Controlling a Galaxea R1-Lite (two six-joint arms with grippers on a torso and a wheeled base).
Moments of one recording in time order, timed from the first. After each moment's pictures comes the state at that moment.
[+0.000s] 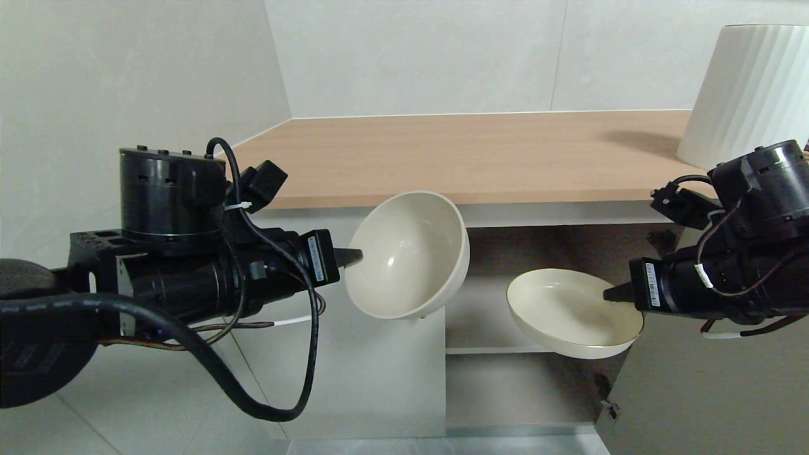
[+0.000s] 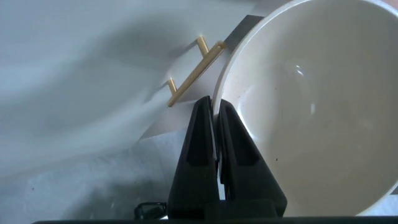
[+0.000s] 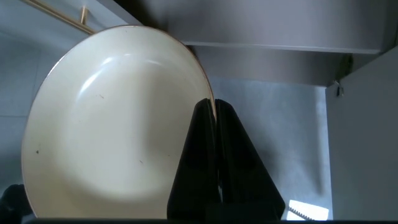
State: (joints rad) left arm -0.48 1.57 -0.91 -0.30 -0.15 -0.51; right arm 0.41 1.52 -1.06 0.24 0.04 0.37
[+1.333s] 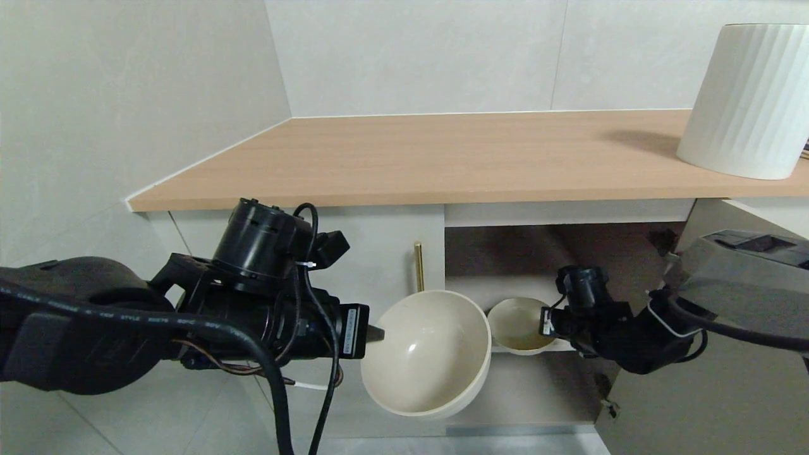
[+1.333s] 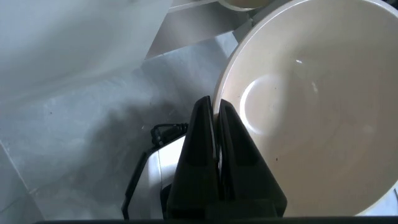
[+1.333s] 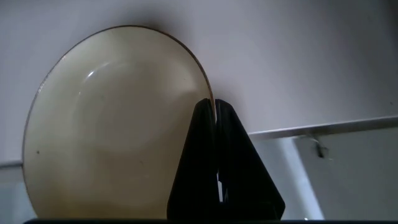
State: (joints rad) left arm -0.55 1.68 -0.96 0.02 -0.21 -0.39; right arm 0.34 2.32 -1.00 -0.65 -0.30 0.38
